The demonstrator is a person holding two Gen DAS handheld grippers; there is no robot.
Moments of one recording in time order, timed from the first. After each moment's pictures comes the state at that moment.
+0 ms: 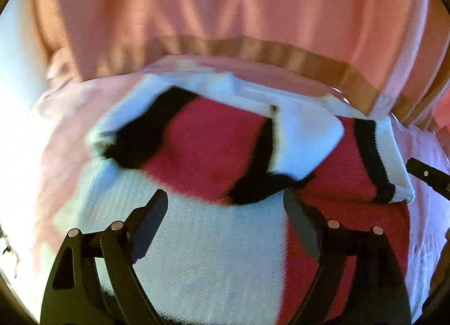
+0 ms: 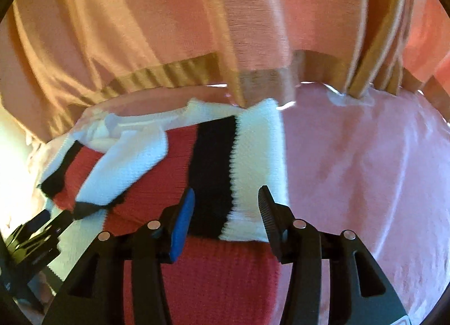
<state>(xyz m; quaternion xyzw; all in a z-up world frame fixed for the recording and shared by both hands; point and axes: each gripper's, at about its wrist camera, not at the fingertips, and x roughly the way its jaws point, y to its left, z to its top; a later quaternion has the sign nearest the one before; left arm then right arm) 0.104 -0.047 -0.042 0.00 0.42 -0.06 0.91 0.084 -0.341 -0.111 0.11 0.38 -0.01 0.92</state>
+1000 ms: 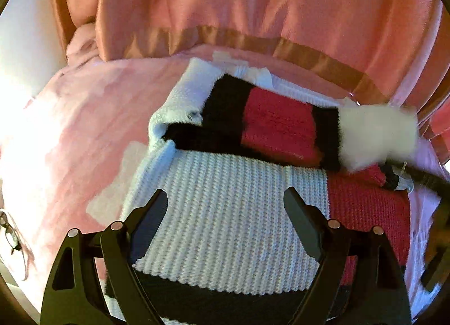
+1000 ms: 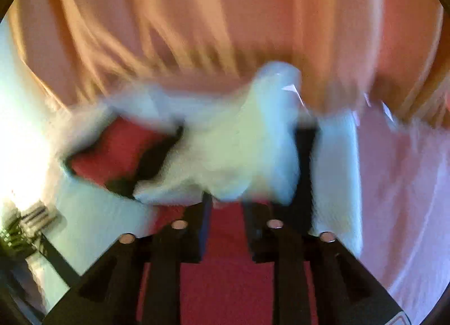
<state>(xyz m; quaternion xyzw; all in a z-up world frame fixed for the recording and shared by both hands) 0.102 0.023 -0.043 -0.03 0.45 -0.07 0.89 0.101 -0.292 -0.136 0.05 0.45 0.02 0.89</state>
